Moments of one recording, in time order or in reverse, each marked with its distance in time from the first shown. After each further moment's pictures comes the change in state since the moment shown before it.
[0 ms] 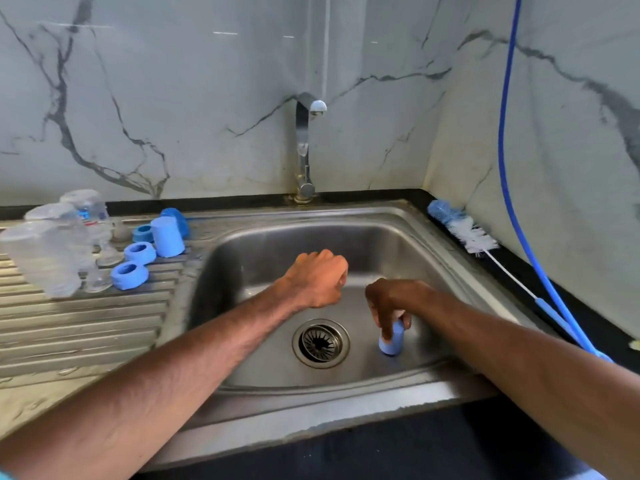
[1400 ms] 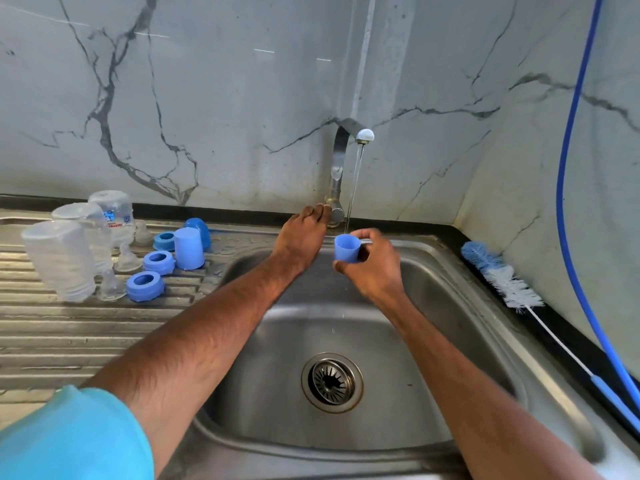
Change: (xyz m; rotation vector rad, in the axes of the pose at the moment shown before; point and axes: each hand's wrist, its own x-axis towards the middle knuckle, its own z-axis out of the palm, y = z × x) left_hand 0.072 -0.104 -0.026 0.205 0.349 -0.172; right_hand 0.032 -0.076 -0.046 0.941 0.976 -0.272
